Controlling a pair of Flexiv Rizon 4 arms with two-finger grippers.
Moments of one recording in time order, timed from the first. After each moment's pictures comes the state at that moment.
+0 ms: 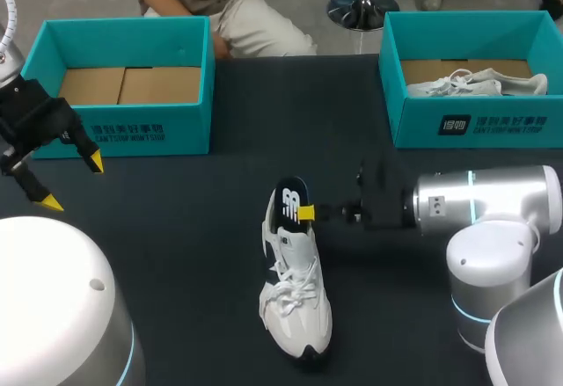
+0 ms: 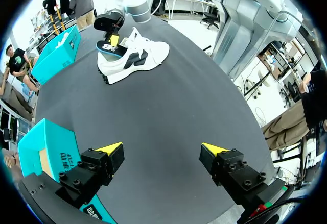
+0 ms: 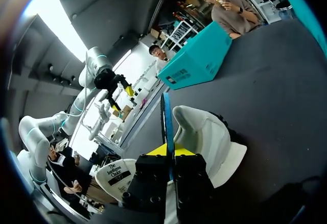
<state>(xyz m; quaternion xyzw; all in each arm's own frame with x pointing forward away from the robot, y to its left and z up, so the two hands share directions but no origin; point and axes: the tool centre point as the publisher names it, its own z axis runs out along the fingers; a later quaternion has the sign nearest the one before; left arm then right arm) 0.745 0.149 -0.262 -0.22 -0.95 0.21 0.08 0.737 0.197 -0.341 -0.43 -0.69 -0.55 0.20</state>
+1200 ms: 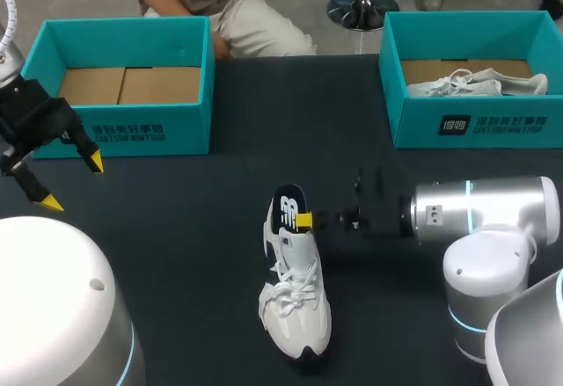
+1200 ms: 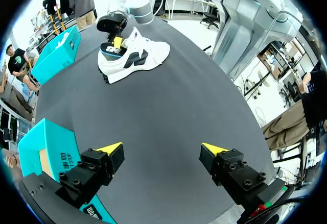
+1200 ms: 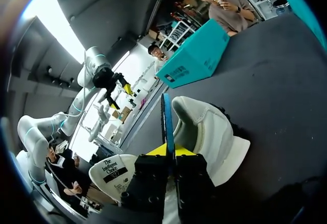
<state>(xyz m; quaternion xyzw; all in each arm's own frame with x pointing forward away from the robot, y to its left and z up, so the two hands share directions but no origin) 0.745 0.149 -0.262 -0.22 -0.95 0.21 0.08 0.731 0.200 -0.349 -0.44 -0.68 -0.55 0.20</state>
